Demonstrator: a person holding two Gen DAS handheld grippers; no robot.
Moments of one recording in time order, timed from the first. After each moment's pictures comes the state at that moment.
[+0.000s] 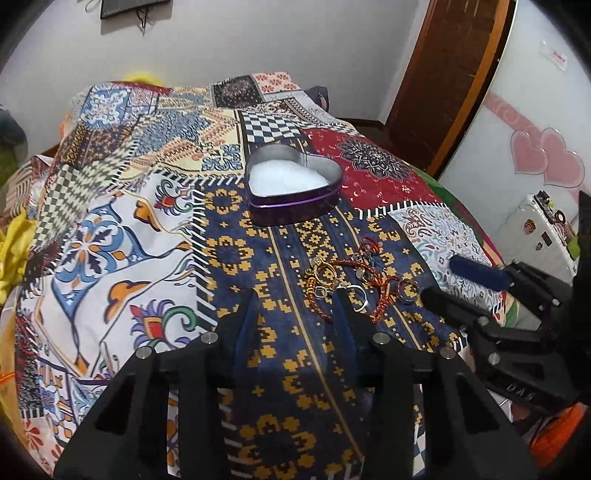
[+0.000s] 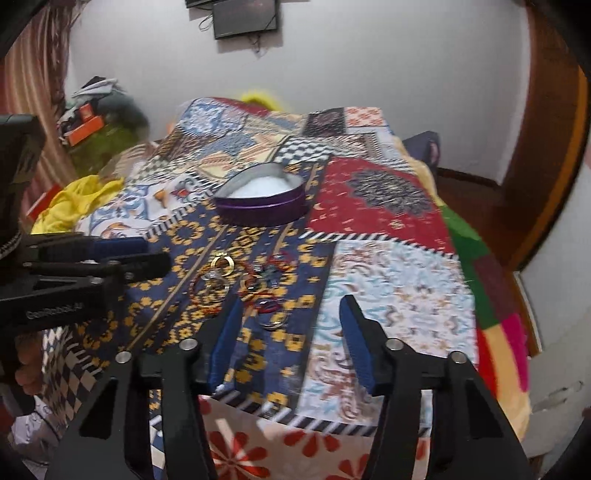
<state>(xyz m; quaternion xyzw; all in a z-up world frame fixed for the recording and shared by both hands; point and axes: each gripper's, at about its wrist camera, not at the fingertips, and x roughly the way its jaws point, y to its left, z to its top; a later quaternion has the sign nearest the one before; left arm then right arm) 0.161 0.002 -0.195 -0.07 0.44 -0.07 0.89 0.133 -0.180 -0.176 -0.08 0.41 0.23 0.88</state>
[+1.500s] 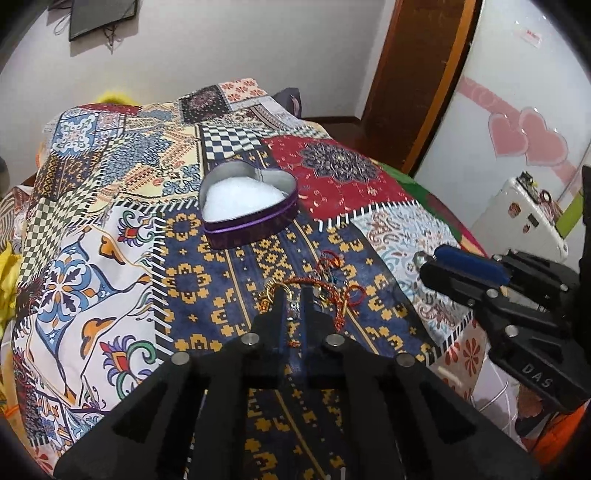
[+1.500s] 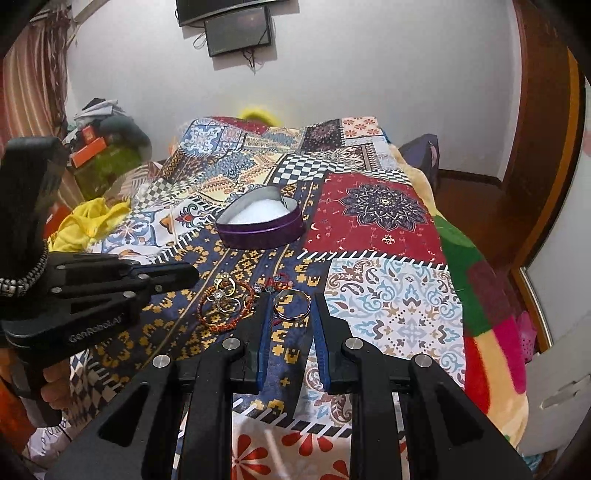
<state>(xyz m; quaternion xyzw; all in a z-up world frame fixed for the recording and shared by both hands) 0.174 -0.028 -0.184 -0.02 0.44 -0.11 0.89 0.135 -0.195 -0.156 -0.05 0.39 0.22 0.90</state>
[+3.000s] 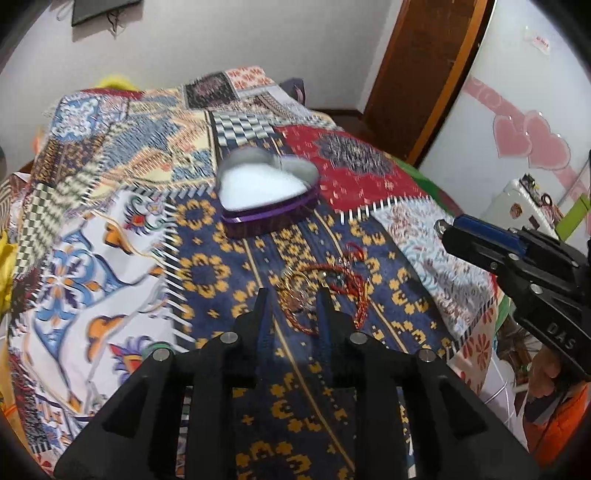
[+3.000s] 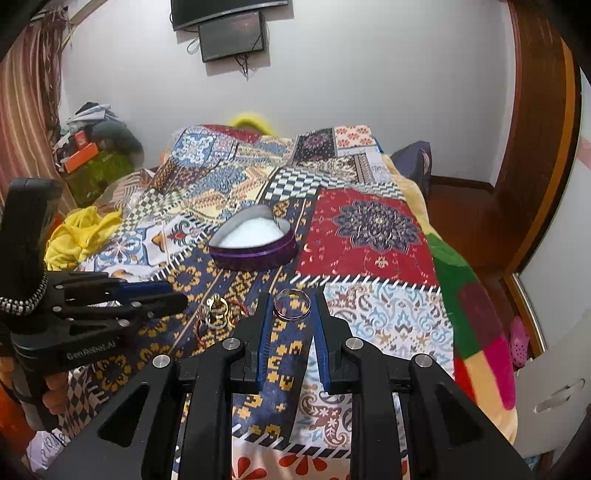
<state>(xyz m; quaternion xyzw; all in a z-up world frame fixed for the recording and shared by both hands) 0.181 -0.007 -0.196 -0.04 0.46 -0.12 0.88 0.148 -0.186 -0.149 -0.06 0.38 0.20 0.90</state>
